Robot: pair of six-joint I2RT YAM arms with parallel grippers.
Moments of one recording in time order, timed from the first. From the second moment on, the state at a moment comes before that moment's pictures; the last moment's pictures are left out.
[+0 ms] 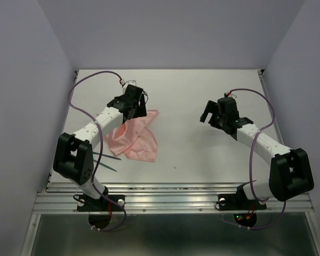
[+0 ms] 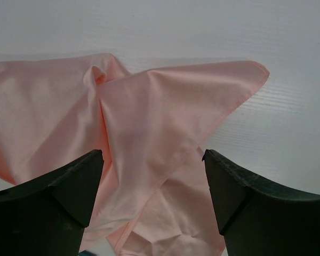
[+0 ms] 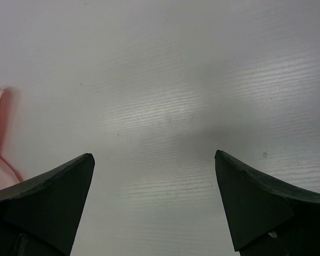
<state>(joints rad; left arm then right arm) -0.45 1.58 1.22 -0.51 -0.36 -0.45 0.31 1.37 0.87 -0.22 0.17 0.61</state>
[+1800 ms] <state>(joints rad) -0.48 1.87 1.60 -0.64 -0.01 -0.36 0.18 1.29 0.76 -0.19 0.11 0.77</state>
